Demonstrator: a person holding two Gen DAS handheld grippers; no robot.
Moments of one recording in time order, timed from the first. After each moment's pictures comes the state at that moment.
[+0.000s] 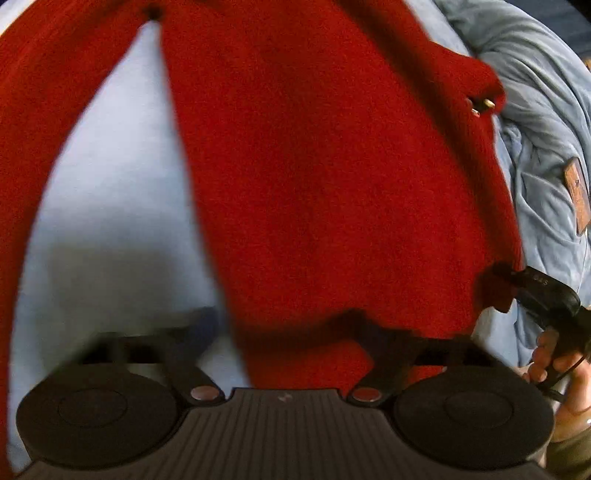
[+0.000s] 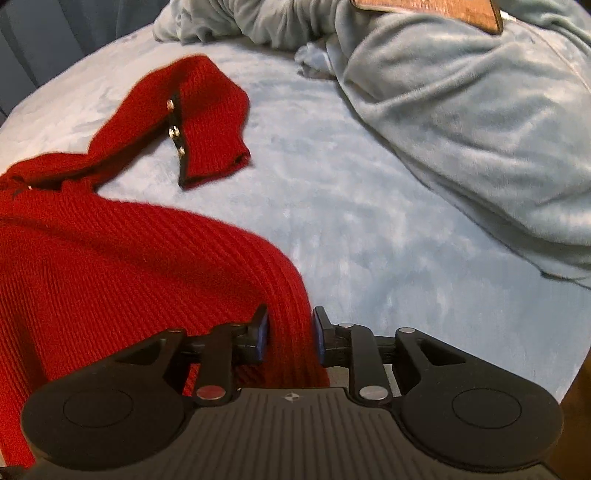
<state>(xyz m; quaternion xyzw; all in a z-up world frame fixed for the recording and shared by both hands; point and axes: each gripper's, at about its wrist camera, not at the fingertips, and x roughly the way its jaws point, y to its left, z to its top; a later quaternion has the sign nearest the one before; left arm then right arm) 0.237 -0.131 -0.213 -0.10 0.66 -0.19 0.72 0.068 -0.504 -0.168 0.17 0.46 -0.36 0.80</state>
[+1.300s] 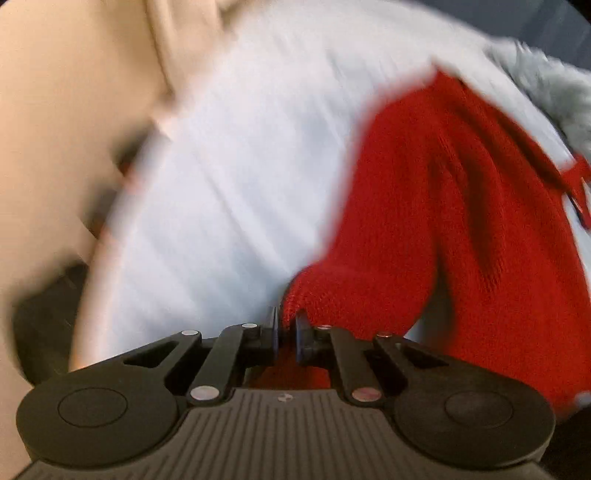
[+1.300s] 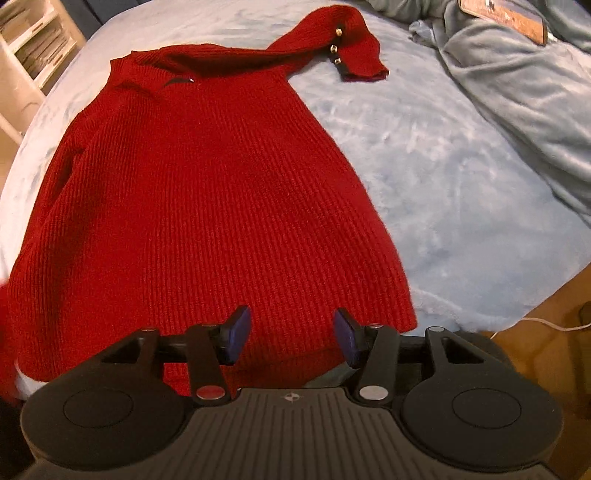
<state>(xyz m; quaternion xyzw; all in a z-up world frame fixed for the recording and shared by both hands) 0.204 0.128 -0.080 0.03 0.53 0.00 0.85 0.005 -0.305 -0.133 0.13 0.53 -0.24 0.80</state>
